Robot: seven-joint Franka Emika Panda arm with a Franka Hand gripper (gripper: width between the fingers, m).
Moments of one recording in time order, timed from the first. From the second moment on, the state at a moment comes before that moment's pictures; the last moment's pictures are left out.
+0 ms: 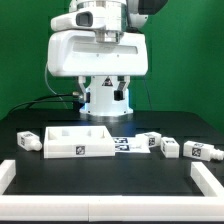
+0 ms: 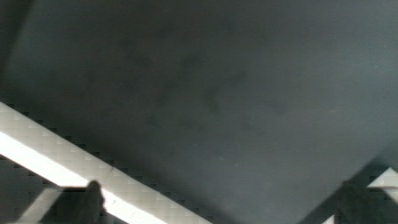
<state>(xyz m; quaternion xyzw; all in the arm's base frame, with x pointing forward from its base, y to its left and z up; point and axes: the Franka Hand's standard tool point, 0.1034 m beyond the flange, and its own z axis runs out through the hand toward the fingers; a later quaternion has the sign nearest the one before) 0.525 -0.042 0.150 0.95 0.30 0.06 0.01</state>
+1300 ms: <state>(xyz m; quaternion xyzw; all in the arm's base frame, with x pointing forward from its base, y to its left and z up) 0.348 -0.155 0.071 1.00 0.02 -0.03 -0.01</state>
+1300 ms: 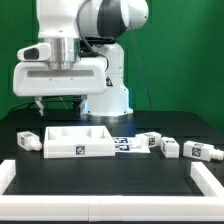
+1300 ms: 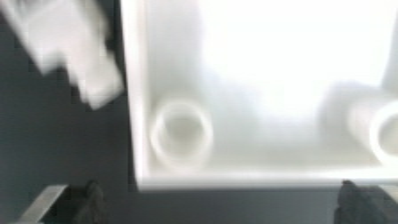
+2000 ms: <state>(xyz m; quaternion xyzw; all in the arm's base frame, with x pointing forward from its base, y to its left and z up) 0.325 -0.159 0.045 1.00 0.02 -0.05 -0.01</state>
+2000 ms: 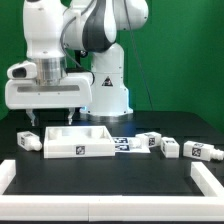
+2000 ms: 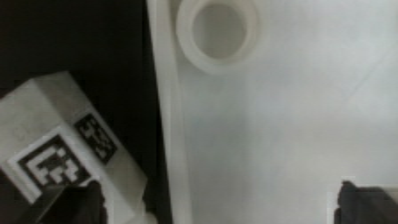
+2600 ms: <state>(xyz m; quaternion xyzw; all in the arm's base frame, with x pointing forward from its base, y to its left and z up) 0.304 -0.154 0.011 1.00 0.01 -0.06 -0.01</state>
